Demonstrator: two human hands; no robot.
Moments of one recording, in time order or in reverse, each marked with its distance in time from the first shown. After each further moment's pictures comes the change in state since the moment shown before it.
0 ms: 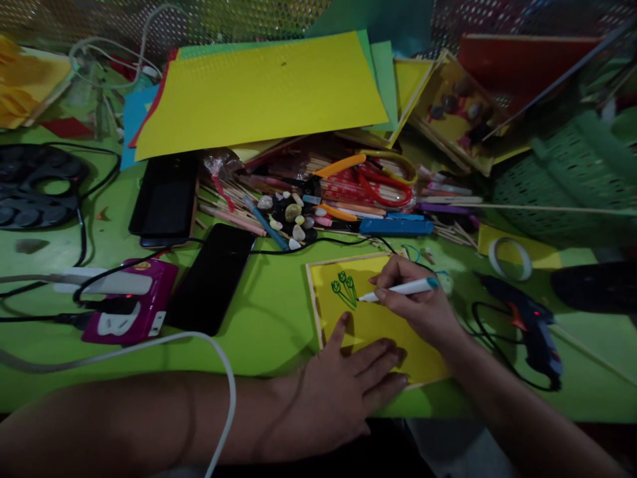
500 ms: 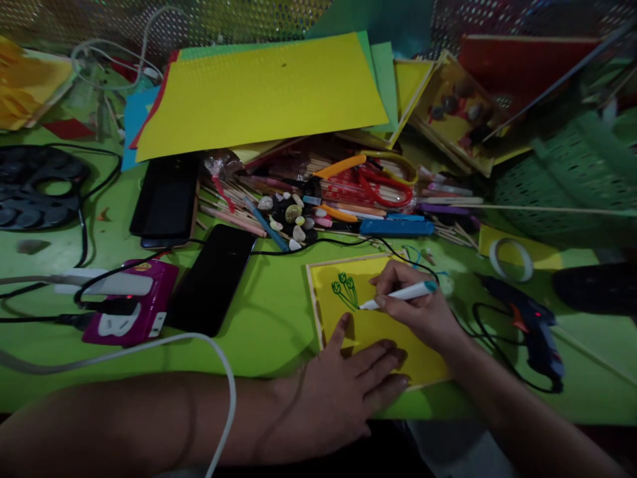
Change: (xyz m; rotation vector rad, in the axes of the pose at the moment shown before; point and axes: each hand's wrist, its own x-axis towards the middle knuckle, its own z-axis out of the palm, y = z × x) left_hand -0.001 0.002 0.004 0.004 0.030 -0.009; right_hand -0.003 0.004 -0.001 -0.011 -0.047 -0.005
